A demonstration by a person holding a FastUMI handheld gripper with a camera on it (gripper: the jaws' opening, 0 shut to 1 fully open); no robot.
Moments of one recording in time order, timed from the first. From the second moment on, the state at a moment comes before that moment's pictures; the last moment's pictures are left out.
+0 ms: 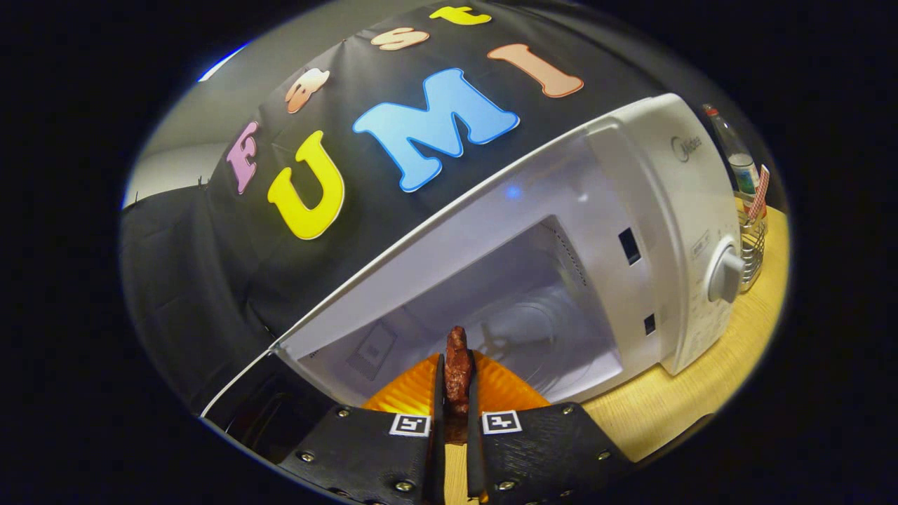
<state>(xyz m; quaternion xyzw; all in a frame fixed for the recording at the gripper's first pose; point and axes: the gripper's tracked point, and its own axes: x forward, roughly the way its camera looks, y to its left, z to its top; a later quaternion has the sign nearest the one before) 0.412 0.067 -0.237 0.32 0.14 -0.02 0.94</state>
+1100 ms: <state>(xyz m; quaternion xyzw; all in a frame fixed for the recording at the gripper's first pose) 0.470 0.051 -0.272 0.28 0.09 -0.12 0.95</state>
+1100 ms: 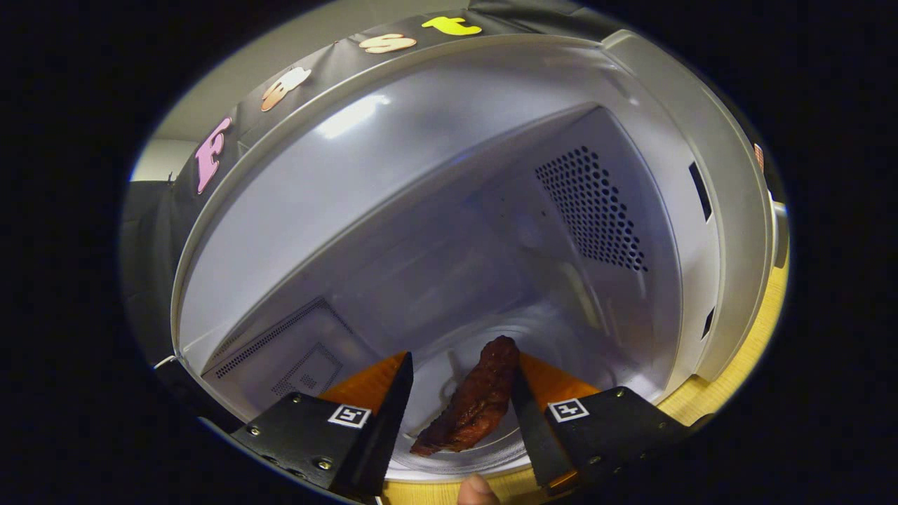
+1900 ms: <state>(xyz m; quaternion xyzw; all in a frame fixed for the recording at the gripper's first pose) 0.436 0.039 -0.237 0.12 0.06 -0.15 0.98</state>
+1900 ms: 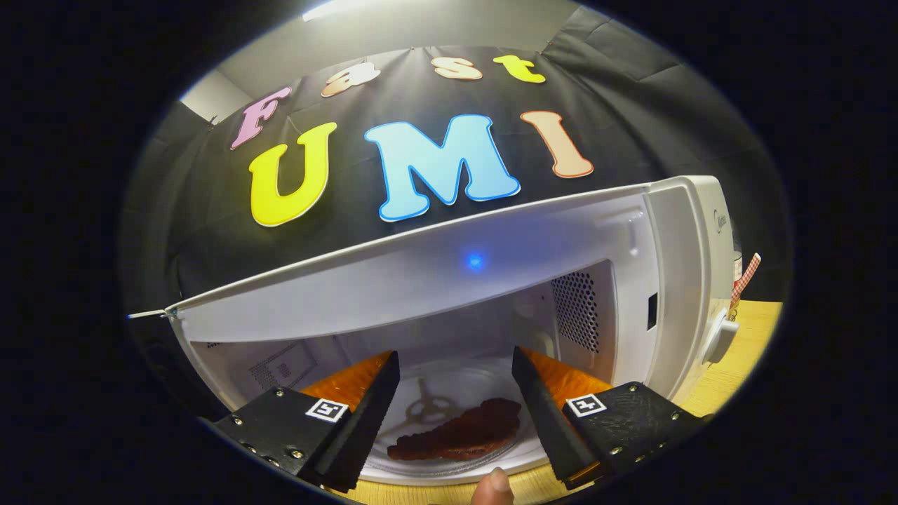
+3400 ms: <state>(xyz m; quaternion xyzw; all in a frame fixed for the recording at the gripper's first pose) 0.084 0.346 -0.160 -0.04 0.04 0.32 0.94</state>
